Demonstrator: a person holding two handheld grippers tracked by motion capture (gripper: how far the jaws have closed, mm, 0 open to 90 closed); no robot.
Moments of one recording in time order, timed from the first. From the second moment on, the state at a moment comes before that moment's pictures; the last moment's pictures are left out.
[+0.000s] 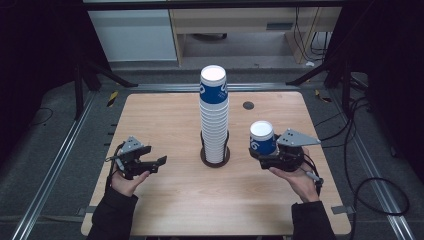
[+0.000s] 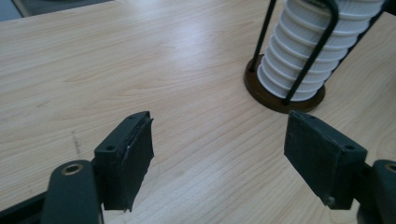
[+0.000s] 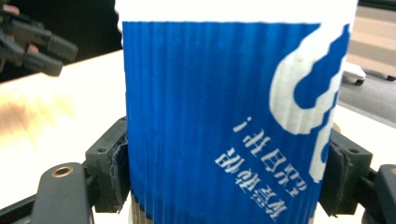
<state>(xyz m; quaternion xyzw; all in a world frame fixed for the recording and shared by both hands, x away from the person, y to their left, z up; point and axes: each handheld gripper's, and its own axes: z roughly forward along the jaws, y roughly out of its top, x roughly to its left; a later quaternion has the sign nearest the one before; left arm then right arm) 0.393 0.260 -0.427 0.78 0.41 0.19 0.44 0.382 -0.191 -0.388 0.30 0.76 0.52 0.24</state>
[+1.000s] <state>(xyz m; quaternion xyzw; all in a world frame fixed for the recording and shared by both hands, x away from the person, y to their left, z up) 0.372 0.191 -0.400 0.82 0.30 0.14 0.47 0.382 -0.135 -0.416 0.21 0.83 0.47 0.20</state>
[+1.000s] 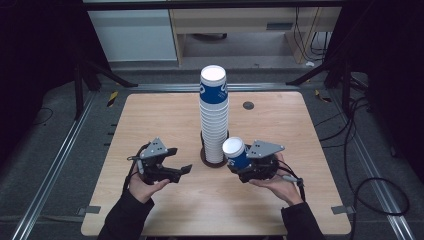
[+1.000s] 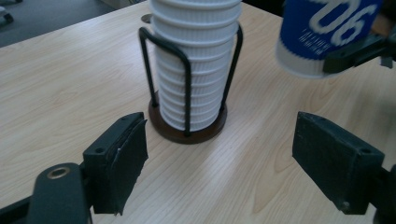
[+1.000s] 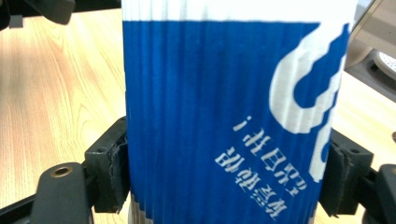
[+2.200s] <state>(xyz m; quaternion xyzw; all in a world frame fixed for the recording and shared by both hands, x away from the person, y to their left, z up) 0.367 0.142 -0.399 0.82 0.27 0.10 0.49 0.379 -0.071 -0.436 0.15 0.86 0.46 0.17</state>
